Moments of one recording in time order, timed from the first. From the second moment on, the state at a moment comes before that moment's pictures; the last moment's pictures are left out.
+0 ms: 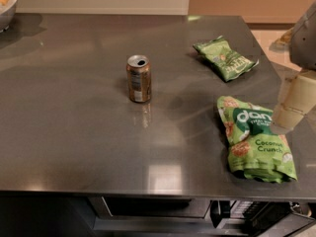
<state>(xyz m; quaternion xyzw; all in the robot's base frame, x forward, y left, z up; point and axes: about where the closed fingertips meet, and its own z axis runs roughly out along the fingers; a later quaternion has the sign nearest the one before) 0.438 -0.217 0.976 -0.60 0.78 -0.03 0.16</state>
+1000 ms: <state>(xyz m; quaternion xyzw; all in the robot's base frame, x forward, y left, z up) 0.443 -0.215 0.967 -0.54 0.83 -0.03 0.14</state>
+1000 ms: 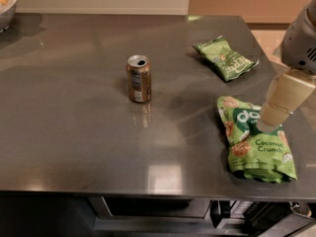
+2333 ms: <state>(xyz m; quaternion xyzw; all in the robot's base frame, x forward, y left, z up) 0.418 -0.254 0.912 -0.20 0.97 -0.04 0.10</state>
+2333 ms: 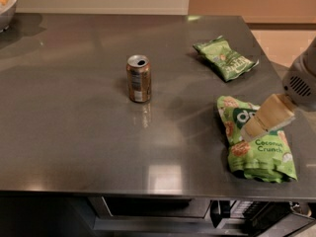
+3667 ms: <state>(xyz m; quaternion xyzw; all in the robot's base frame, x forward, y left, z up) 0.423 -0.248 0.844 -0.07 1.00 0.04 0.03</state>
